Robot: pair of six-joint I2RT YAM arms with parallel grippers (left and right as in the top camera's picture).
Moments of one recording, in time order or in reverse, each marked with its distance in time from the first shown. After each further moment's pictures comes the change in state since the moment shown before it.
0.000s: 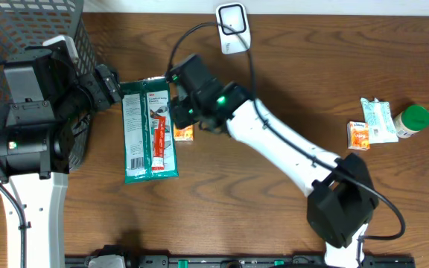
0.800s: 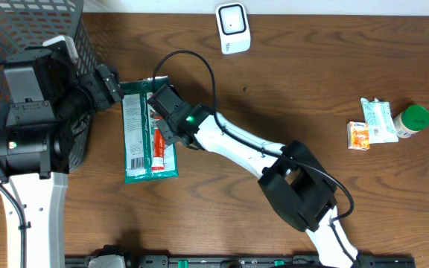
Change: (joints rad) left arm 0.000 0.000 0.000 0.000 0.000 0.000; right arm 0.080 0.231 0.000 0.086 0.204 0.035
